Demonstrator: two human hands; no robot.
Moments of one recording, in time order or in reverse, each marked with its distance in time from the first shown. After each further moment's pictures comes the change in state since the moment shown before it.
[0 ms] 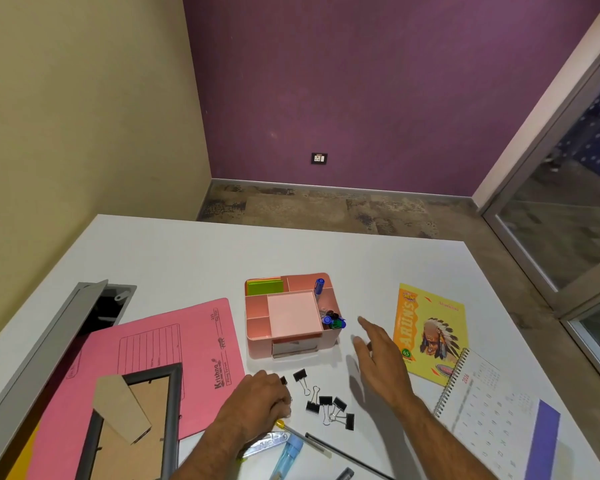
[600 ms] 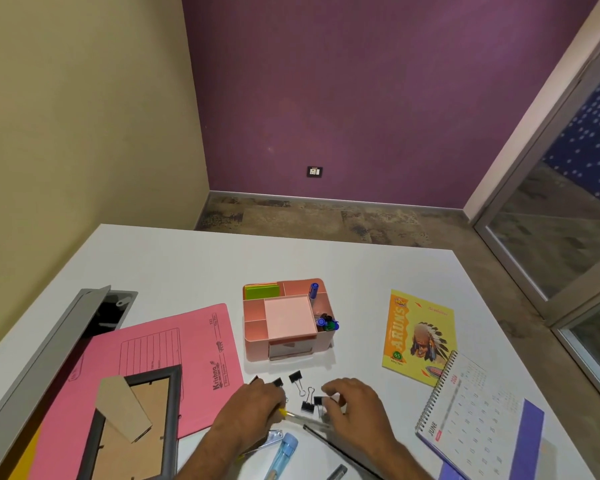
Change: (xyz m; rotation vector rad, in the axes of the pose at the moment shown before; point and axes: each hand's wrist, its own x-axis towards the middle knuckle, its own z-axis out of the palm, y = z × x) left_hand -0.018 0.016 -0.007 0.072 0.047 0.028; right_hand -0.076 -0.020 0.017 -0.115 -0.151 -0.108
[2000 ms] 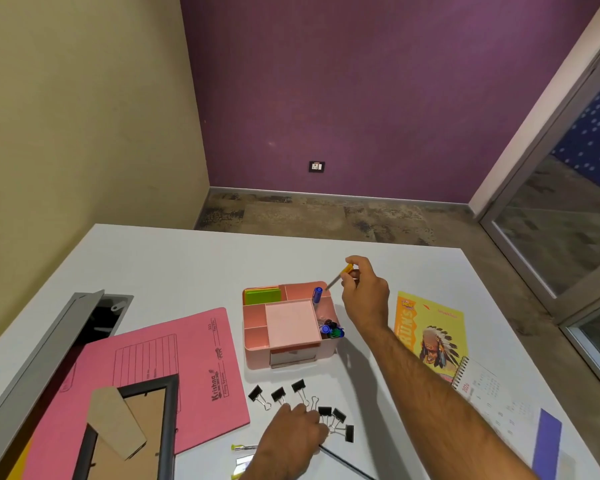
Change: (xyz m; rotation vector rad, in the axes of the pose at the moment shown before) left_hand 0.035 0.043 0.049 0.266 -0.213 0.169; right_hand 0.160 -0.052 -0.079 0.265 0.531 0.120
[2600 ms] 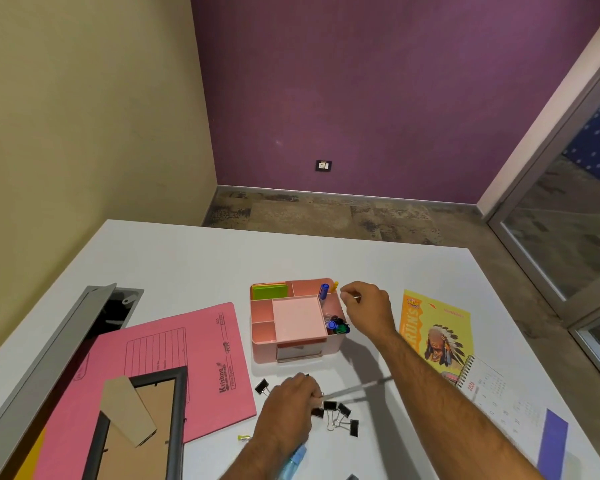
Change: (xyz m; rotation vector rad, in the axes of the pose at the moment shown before) left_hand -0.017 -0.002 -0.039 -0.549 0.379 -0.342; right_hand -0.007 0.031 0.003 -0.133 -0.280 0.041
